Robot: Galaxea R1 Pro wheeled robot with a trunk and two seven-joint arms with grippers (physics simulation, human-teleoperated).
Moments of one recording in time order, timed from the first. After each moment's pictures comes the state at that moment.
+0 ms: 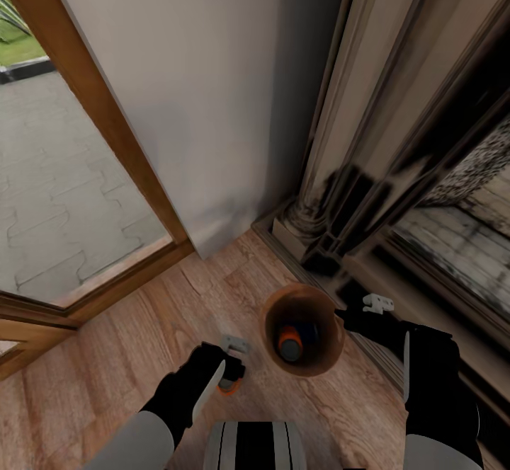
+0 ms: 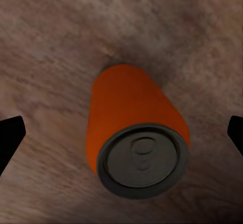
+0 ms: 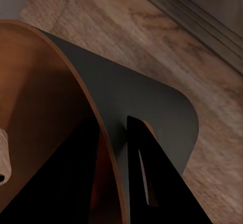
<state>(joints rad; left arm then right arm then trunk) -0.60 -0.17 -0.34 -0.75 0.08 0.76 0.13 -0.50 0.17 -0.53 -1.50 0.42 0.92 0.85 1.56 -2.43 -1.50</state>
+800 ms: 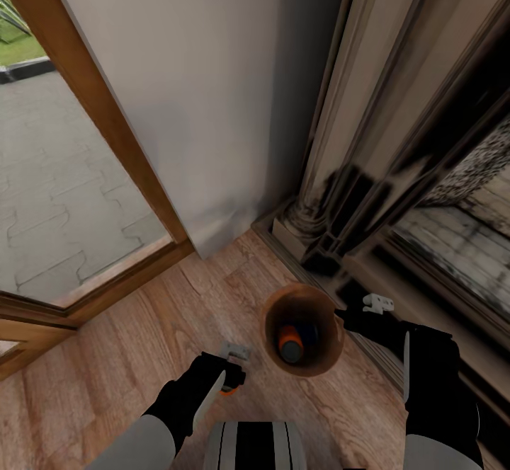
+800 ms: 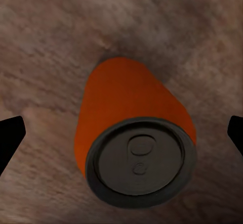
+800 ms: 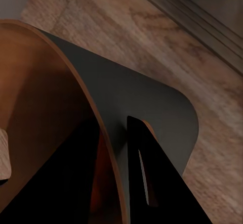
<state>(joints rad) -0.60 -0.17 -0.34 -0.65 0.08 0.64 0.13 -0.50 0.17 -0.53 -1.50 0.42 0.92 0.85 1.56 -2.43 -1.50</state>
